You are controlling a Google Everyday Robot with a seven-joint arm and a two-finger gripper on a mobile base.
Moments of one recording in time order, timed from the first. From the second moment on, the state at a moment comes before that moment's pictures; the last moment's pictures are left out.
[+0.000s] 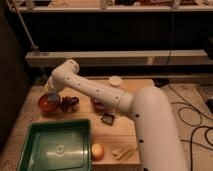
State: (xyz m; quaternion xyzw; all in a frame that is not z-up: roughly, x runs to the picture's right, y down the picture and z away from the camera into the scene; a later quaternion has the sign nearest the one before) arm -0.327 0.002 0.838 0.13 -0.32 -0.71 0.61
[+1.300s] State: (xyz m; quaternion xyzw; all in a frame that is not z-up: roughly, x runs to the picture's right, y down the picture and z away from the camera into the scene) arm -0.362 -0.014 0.842 0.24 -0.33 -0.74 0.53
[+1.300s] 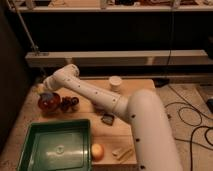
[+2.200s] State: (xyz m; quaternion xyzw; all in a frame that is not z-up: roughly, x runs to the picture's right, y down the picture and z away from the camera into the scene) arm -0.367 -0.001 0.836 0.14 -0.30 -0.83 0.46
